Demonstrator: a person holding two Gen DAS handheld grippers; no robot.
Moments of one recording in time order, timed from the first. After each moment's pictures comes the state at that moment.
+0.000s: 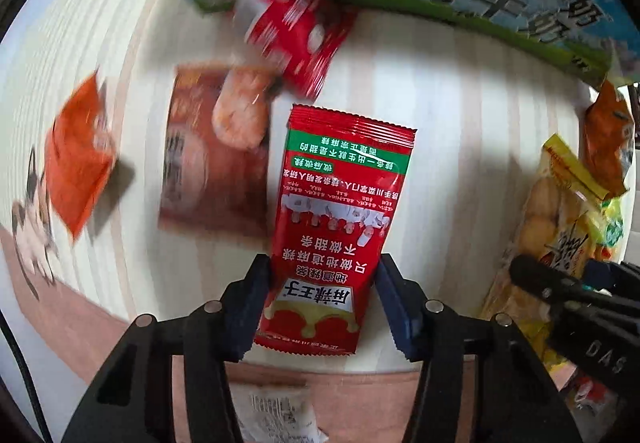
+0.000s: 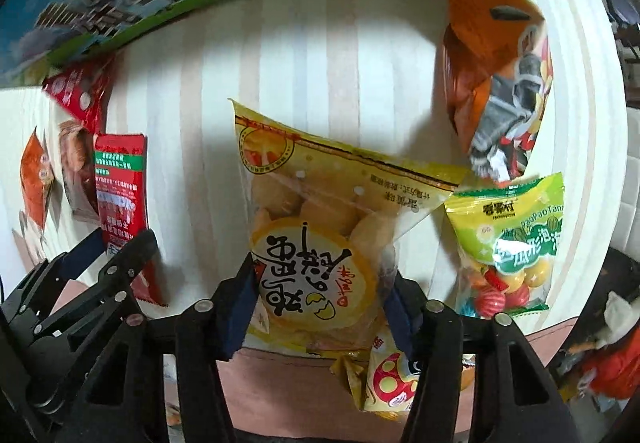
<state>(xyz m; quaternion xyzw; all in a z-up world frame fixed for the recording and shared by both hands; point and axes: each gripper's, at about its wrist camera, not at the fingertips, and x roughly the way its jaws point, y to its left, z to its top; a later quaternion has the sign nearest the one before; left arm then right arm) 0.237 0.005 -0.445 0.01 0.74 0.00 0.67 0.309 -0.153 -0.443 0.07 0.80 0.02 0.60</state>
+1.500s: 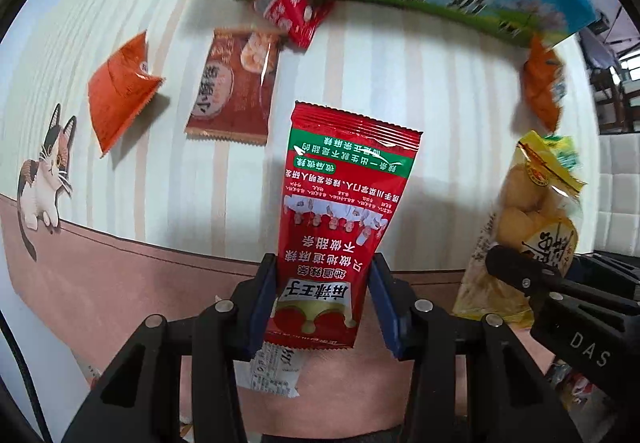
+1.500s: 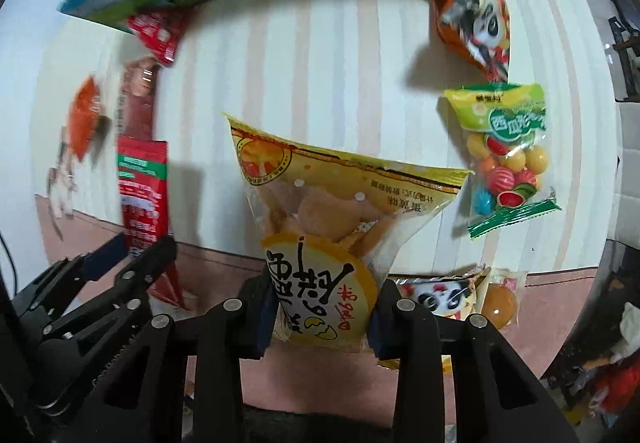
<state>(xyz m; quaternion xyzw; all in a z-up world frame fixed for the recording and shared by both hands) 0.159 -0.012 -0.359 -0.02 0.72 -0.02 0.69 0.232 -0.161 -0.372 0.11 0.76 0.08 0.64</state>
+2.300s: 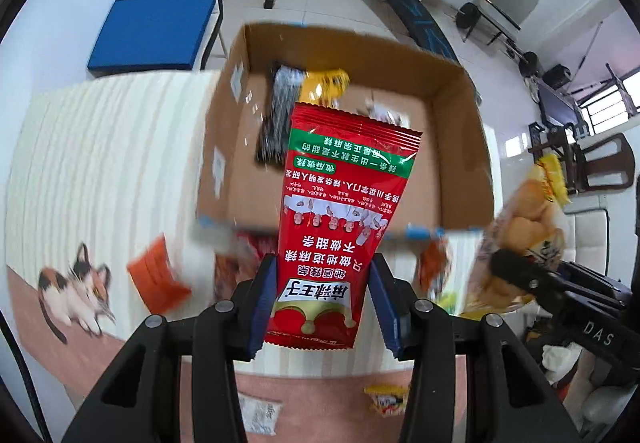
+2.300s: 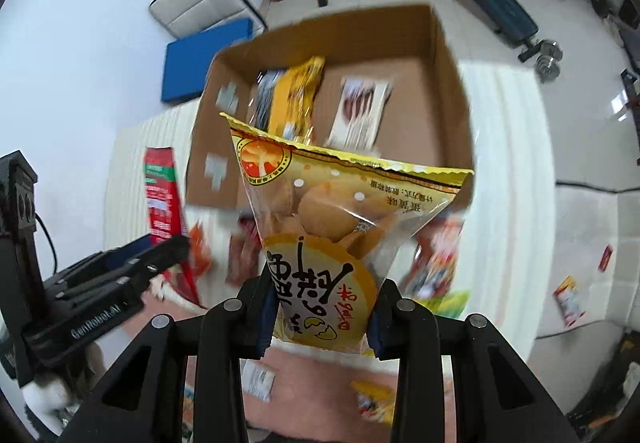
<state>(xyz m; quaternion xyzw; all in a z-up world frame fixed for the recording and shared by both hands) 0.342 0.000 -0.218 -0.07 0.65 -0.06 0.75 0.402 -0.226 -0.209 0.14 0.66 0.11 0.73</state>
